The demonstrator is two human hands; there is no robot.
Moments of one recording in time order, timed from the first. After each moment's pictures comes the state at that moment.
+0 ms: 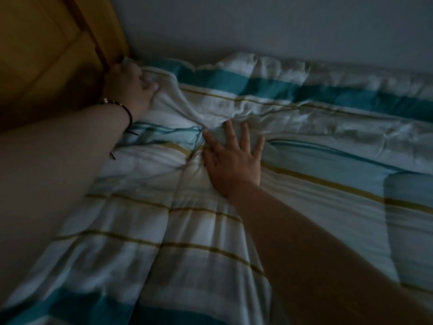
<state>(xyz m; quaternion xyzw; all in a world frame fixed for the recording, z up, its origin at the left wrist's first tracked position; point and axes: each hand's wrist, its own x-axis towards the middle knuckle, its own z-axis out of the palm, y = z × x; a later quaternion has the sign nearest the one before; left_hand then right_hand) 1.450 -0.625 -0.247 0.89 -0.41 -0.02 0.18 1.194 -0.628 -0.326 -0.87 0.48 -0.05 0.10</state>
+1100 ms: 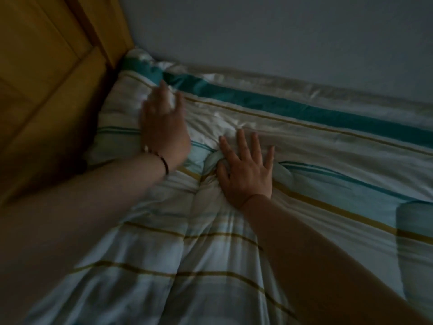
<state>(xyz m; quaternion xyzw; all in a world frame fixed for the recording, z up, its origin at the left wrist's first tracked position) 1.392 -0.623 -0.252 0.87 -0.49 0.00 0.08 1.210 -0.659 -0.324 -0.88 0.47 -0.05 0.08</state>
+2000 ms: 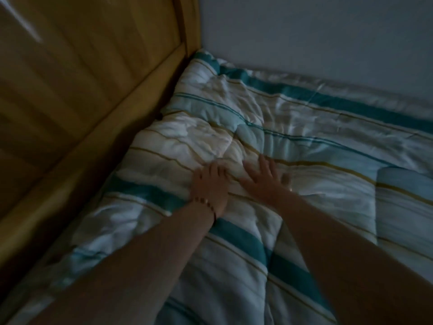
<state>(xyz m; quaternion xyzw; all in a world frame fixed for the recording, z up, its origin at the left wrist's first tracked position) 1.230 -0.395 -0.268 0.84 -0.52 -0.10 -0.10 1.113 -0.525 -0.286 -0.85 0.42 0.19 0.27</state>
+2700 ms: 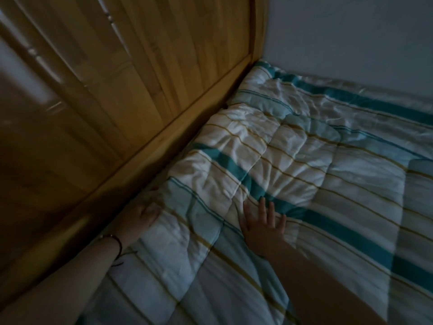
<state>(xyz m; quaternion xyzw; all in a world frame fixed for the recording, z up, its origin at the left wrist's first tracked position) 1.275 -0.006 -0.196 0.93 -0.13 -0.28 0.20 1.060 -0.238 -0.275 -0.88 0.38 0.22 0.20</state>
